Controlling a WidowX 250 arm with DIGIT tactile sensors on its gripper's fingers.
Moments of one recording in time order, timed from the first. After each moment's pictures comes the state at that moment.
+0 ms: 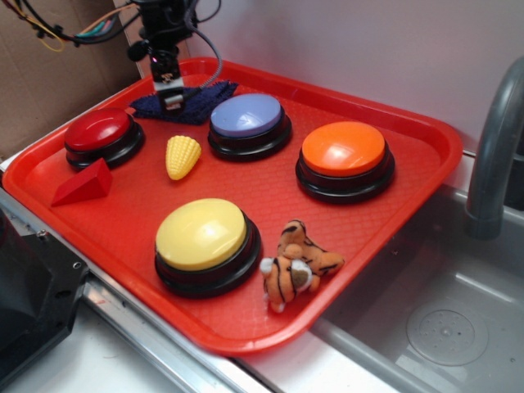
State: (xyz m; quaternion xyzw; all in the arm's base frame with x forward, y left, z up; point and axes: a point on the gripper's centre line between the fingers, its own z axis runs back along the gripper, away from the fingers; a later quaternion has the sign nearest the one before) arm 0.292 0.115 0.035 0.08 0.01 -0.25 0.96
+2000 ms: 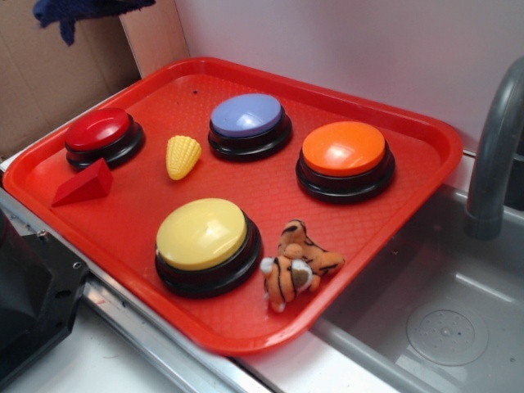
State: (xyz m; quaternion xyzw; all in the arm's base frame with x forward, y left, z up) arm 0.210 0.030 0.202 0.07 -0.02 0.13 0.99
